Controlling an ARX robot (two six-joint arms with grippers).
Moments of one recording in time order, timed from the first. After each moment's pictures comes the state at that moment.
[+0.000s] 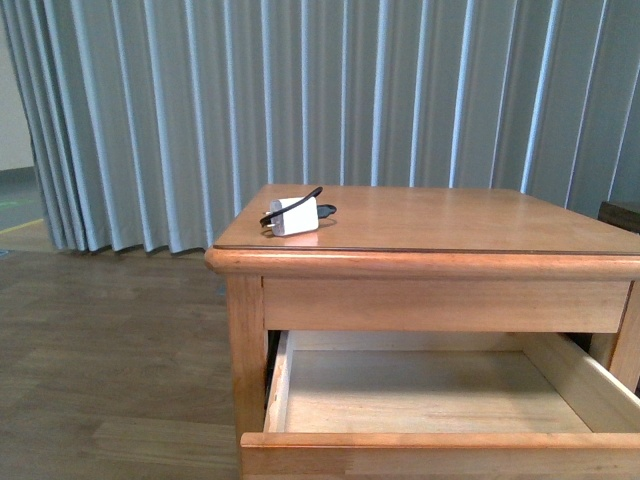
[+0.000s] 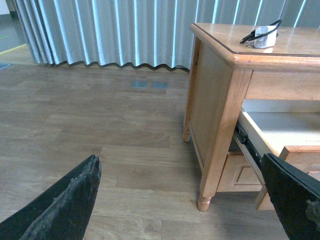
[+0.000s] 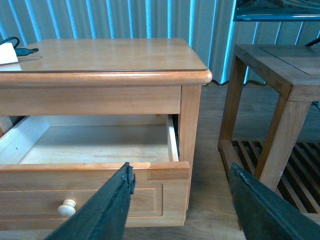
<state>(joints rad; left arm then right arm) 0.00 0.00 0.01 0.00 0.00 0.00 -0.36 0.26 0.06 0.20 -0.36 0.00</state>
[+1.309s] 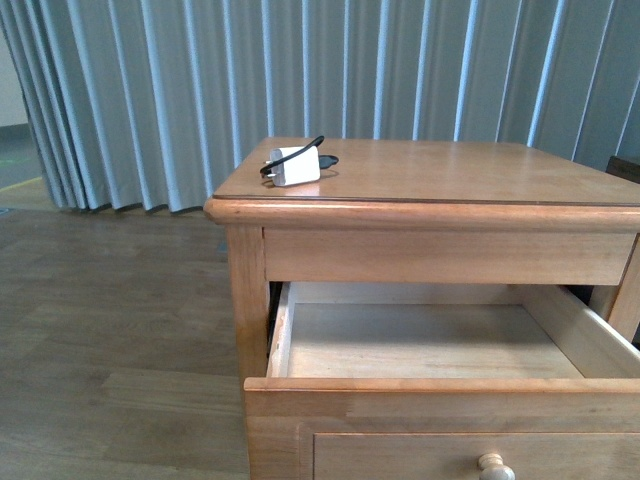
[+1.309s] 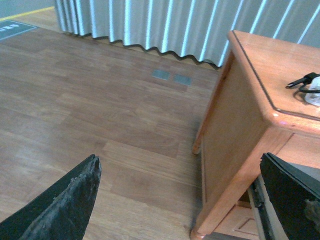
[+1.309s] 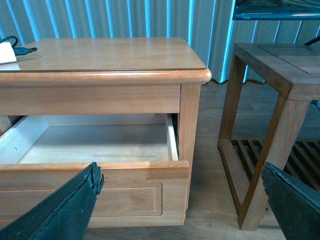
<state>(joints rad) -0.18 1.05 0.43 0.53 -0.32 -0.17 -0.36 0.26 0.06 0.20 -0.36 0.00</state>
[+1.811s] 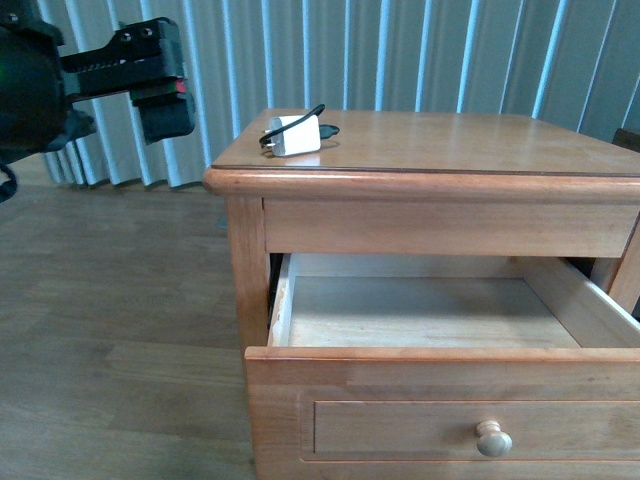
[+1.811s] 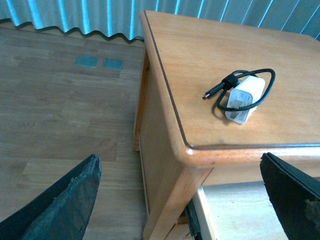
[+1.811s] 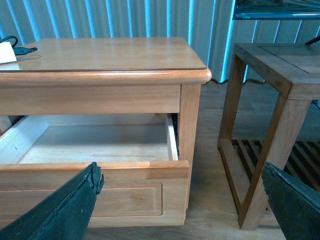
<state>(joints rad) -0.22 1.53 0.88 0.49 -0.04 -0.16 -0.36 0.26 0.06 0.20 -0.36 0.00</state>
